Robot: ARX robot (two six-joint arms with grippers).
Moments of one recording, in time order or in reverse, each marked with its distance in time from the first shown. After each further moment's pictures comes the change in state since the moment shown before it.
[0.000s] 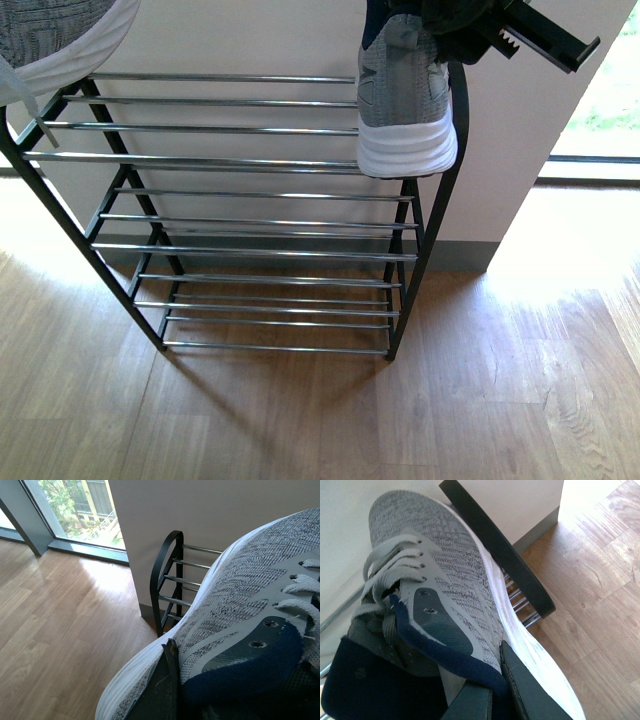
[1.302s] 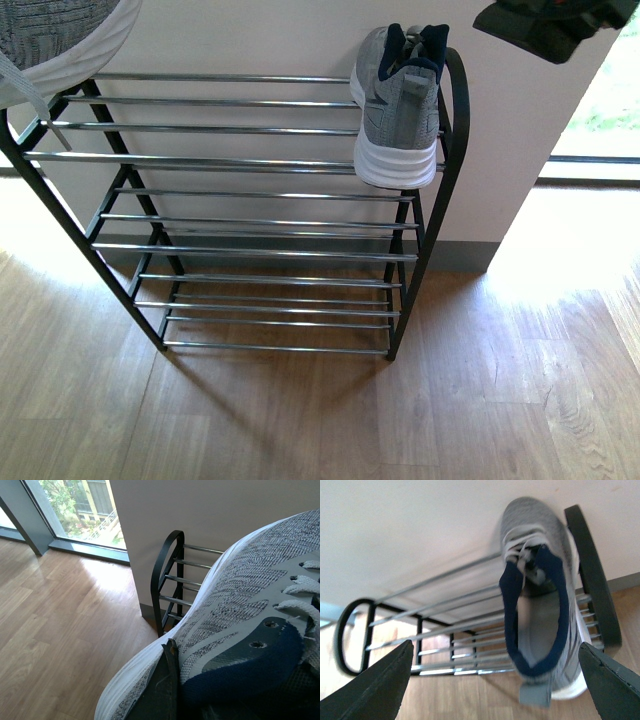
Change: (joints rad) left arm 0.000 0.000 0.000 0.000 0.000 0.000; right arm -0.075 -0.371 -0.546 0.610 -0.401 -0.428
